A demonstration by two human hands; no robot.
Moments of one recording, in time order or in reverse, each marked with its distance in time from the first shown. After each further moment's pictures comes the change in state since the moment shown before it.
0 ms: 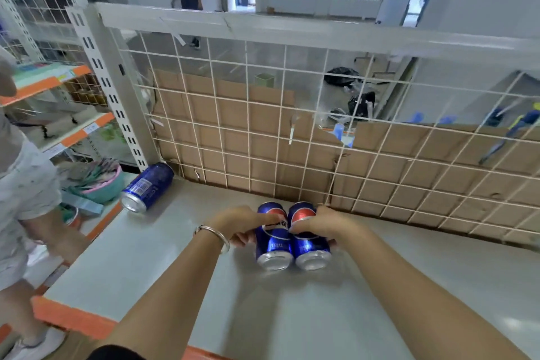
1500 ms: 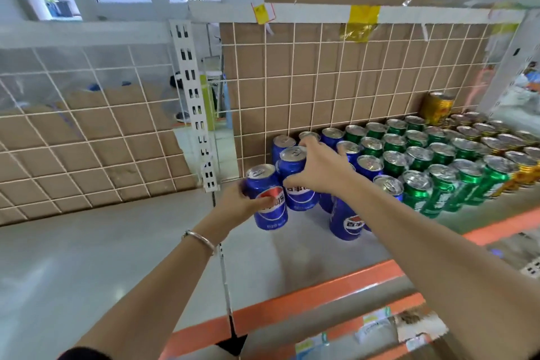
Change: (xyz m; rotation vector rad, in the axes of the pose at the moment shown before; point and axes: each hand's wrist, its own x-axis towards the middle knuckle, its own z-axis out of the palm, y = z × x) left_hand -0.155 0.393 0.490 -0.369 -0.262 0.706; right_hand -0.245 0.480 -0.370 -0.285 0.761 -0.064
